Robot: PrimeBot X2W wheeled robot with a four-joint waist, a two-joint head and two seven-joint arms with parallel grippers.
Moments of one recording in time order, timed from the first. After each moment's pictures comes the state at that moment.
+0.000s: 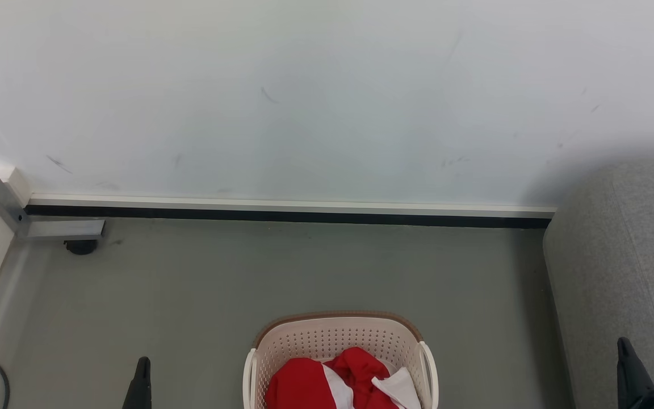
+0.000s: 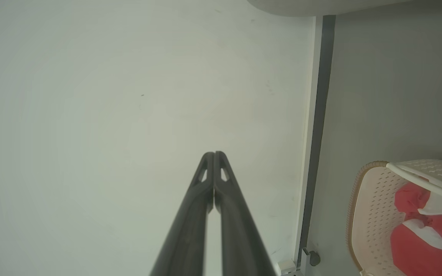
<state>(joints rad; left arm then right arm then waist) -0.08 0.05 -0.02 0.21 -1.62 -0.13 0.04 -0.01 -0.05 -0.23 0.16 1.62 0.13 0.19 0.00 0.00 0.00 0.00</state>
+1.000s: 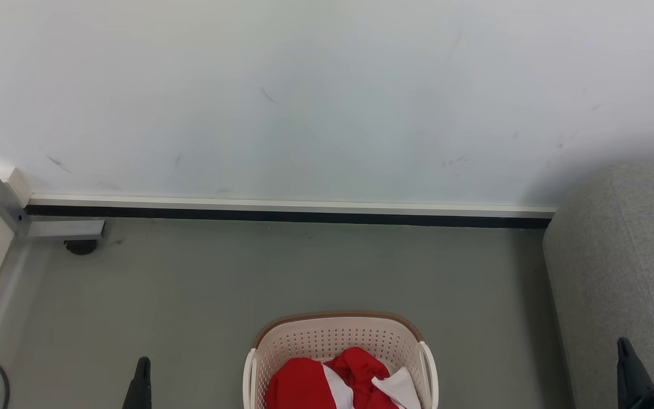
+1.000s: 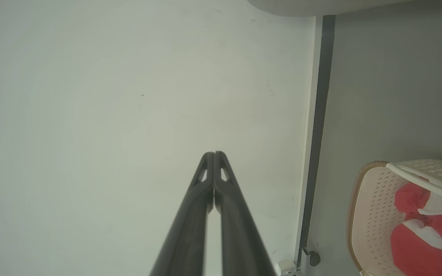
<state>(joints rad) -0.08 0.05 -0.02 0.21 -1.62 -0.13 0.04 -0.01 -0.05 -0.23 0.16 1.62 0.13 0.19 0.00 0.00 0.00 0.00</state>
